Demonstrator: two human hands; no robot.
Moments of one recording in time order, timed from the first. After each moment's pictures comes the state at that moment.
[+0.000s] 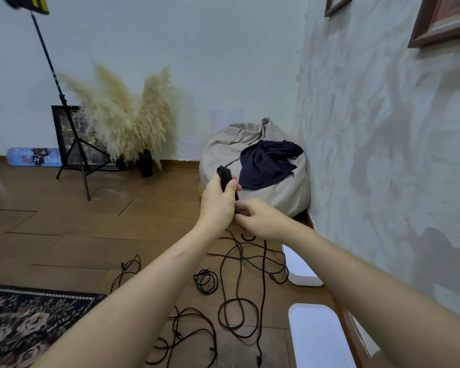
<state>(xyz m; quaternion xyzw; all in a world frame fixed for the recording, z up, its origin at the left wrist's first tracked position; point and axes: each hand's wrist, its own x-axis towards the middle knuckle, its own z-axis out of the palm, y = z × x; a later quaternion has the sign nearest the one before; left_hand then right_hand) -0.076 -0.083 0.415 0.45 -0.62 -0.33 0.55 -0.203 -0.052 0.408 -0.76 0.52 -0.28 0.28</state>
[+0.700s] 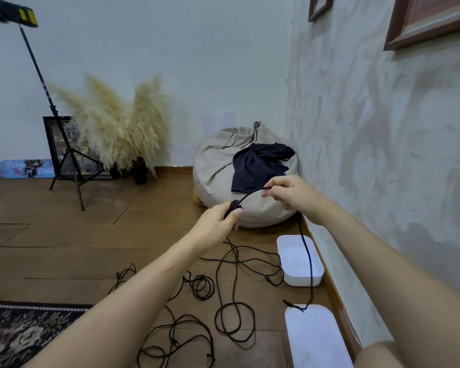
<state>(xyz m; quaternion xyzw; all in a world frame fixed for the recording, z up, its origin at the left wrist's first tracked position) -0.066 -0.079 0.392 0.40 -0.83 -0.25 0.30 -0.292 -0.045 0.442 -0.65 0.55 -0.42 0.31</state>
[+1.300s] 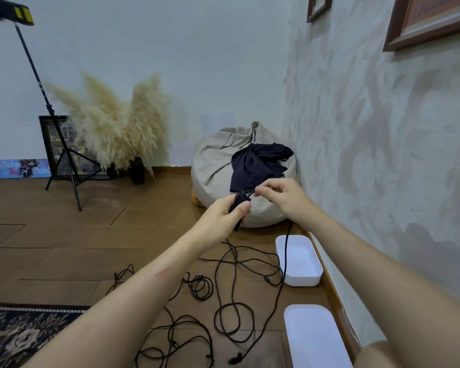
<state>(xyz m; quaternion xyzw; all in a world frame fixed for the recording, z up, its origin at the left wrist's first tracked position) -0.070 -0.070 0.410 0.31 -0.82 -0.33 0.36 -0.276 -0.050 0.429 -0.68 0.52 -0.47 0.20</state>
